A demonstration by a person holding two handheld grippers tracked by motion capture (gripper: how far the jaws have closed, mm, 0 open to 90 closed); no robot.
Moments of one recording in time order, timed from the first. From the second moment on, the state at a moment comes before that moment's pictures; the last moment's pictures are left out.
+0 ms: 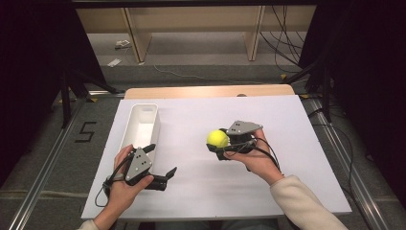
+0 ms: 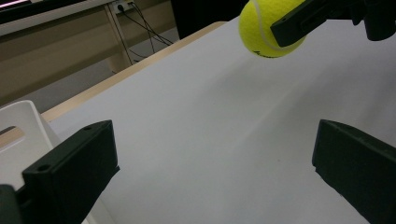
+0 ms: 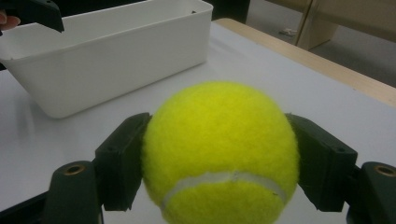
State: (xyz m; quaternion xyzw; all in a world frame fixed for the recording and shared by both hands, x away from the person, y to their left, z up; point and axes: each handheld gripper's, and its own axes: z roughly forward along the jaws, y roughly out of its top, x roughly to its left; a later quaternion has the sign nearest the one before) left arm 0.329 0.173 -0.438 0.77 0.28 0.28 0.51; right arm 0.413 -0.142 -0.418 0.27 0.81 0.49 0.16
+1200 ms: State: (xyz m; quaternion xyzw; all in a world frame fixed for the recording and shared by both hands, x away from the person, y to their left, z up) left arm 0.327 0.173 -0.436 0.77 0.27 0.28 0.51; right arm 0.421 -0.129 -0.418 0.27 0.81 0.50 0.16
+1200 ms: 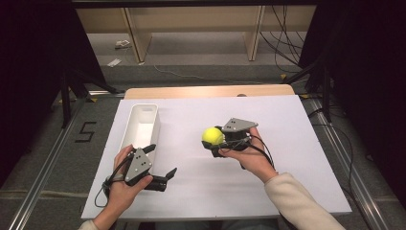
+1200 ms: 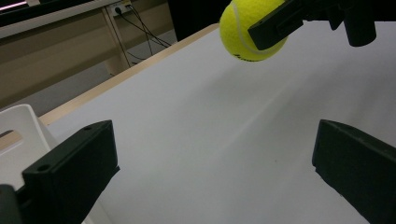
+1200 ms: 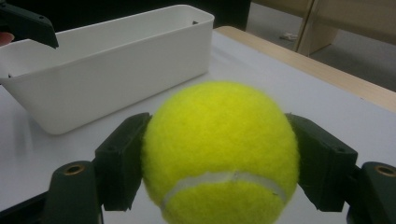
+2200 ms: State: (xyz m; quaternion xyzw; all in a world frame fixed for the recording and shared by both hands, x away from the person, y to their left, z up) left arm 0.326 0.173 -0.435 0.77 0.27 0.28 0.51; right arm 0.427 -0.111 -0.413 0.27 0.80 0.51 0.16
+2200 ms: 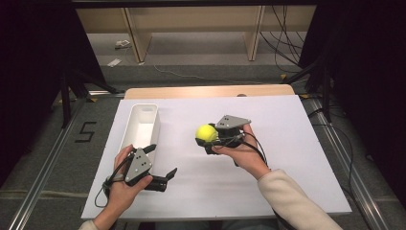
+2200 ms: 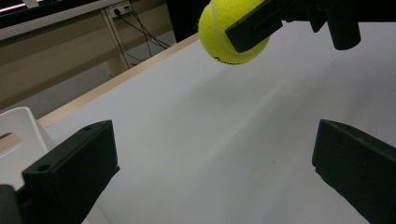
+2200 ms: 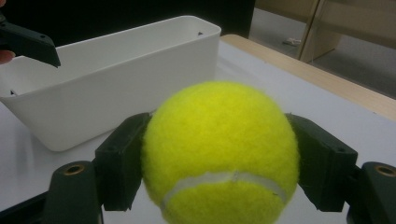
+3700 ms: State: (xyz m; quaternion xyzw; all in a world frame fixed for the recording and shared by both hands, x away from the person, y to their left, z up) left arm 0.326 0.173 -0.435 0.77 0.27 0.28 0.51; right arm 0.432 -0.086 -0.406 0.26 0.80 0.51 0.16
